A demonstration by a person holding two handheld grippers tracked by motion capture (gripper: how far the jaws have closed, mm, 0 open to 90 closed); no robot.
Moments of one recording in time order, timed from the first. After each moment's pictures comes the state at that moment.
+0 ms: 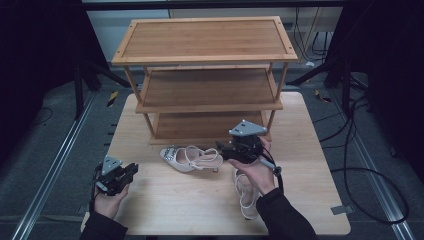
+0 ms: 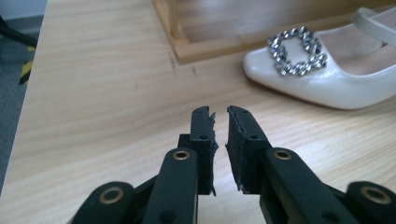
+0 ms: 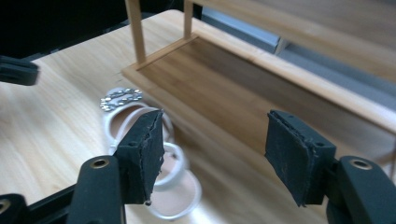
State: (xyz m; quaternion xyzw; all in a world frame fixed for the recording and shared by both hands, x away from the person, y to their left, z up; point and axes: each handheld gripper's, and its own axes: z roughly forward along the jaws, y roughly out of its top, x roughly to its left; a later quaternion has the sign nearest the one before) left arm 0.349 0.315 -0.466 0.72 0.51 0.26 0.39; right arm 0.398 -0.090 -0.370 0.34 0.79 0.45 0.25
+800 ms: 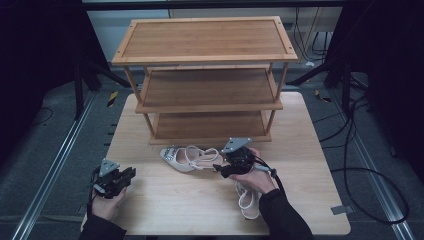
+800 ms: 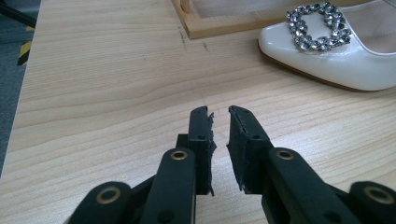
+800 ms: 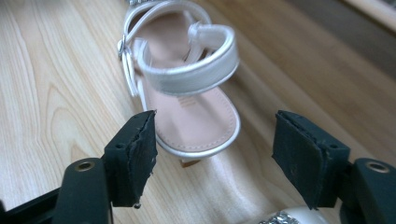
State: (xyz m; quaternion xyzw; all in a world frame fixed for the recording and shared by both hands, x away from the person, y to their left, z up) left arm 0.349 0.323 -0.476 0.72 0.53 0.24 0.37; right arm 0.418 -0.080 -0.449 0.24 0.88 0.39 0.15
